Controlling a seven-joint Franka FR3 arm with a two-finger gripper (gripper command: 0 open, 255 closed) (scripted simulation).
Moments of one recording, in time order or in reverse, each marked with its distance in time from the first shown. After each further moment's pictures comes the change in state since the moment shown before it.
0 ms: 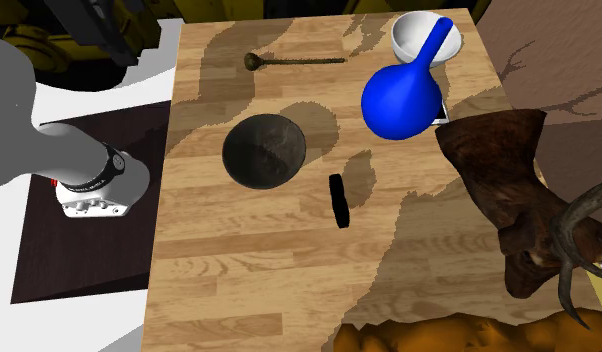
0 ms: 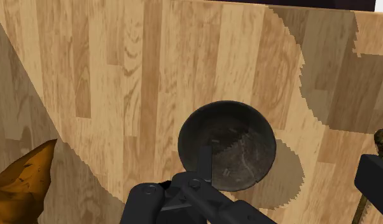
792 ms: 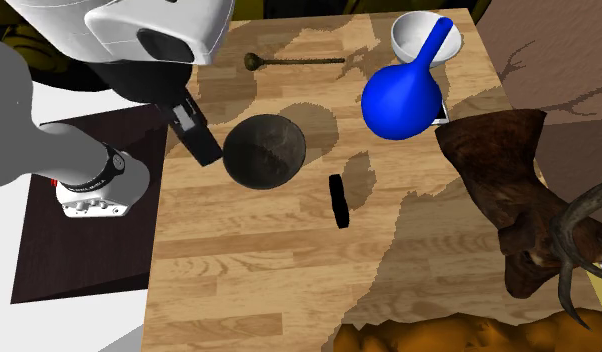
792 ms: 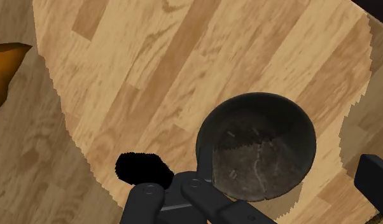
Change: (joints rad) arm 0.085 0.096 -0.325 -0.112 -0.154 0.270 -0.584
